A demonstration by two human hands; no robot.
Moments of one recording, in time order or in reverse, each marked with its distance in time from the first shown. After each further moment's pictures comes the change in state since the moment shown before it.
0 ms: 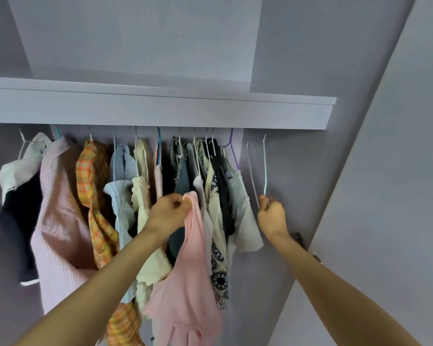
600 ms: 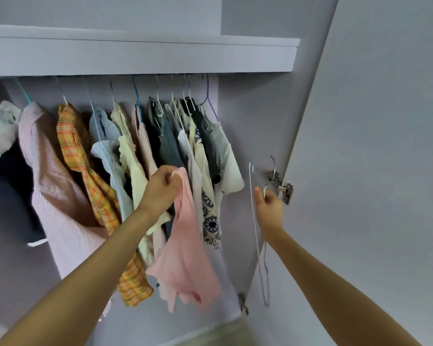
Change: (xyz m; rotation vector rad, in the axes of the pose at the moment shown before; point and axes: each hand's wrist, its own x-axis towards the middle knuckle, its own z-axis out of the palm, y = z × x) left_hand -0.070 -0.021 -0.005 -0.069 -0.100 0.099; right_hand -0.137 0.038 -0.017 0.282 0.137 0.174
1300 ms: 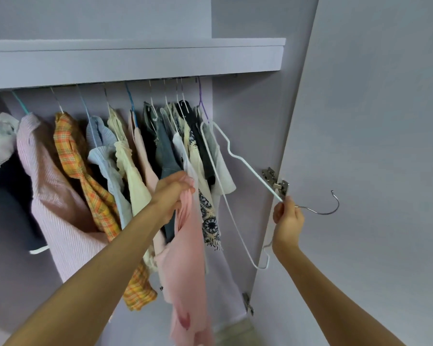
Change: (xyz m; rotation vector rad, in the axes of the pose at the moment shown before) left_hand -0.001 0.011 0.021 -0.362 -0.138 -0.337; right_hand -0.033 -0.002 -0.032 0.491 0.278 0.066
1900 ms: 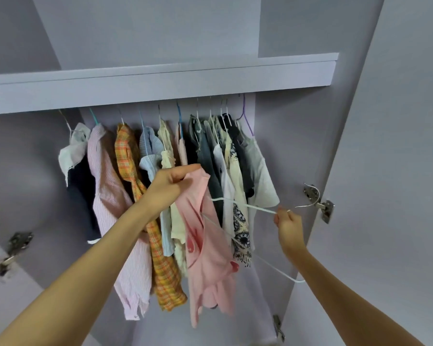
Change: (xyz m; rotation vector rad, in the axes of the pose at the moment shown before) left_hand -0.024 0.043 -0.073 0.431 -0.012 0.420; right_hand 0.004 0.017 0.052 -0.354 -0.402 0.006
